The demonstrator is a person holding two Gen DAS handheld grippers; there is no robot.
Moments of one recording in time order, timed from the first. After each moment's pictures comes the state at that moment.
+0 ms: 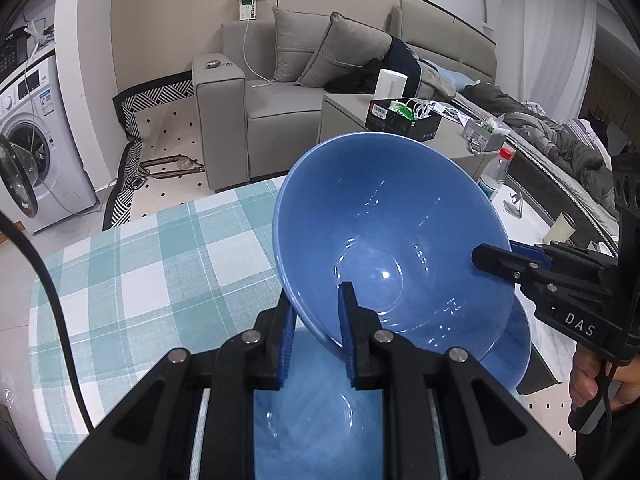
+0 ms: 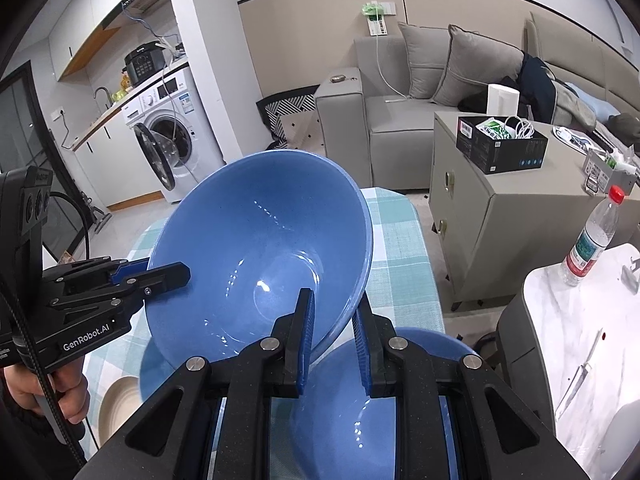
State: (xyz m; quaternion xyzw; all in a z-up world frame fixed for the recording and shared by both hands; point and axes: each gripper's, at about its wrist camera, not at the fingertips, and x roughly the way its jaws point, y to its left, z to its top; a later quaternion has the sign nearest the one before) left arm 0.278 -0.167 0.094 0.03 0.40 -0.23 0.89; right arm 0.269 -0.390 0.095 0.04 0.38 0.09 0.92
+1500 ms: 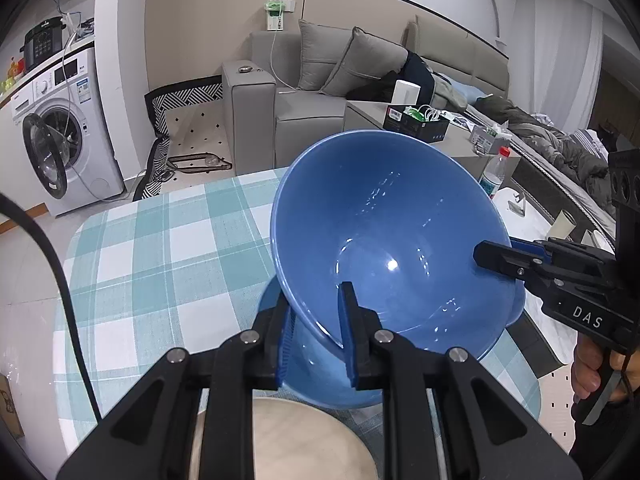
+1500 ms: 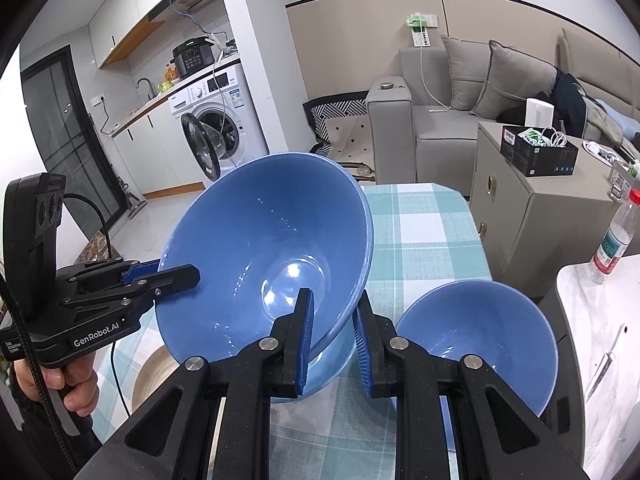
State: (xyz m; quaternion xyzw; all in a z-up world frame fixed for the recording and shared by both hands) left arm 0.194 -0.106 0.093 0.01 0.38 -0.20 0.90; right arm 0.192 -0.333 0.094 0.03 0.37 0.16 0.92
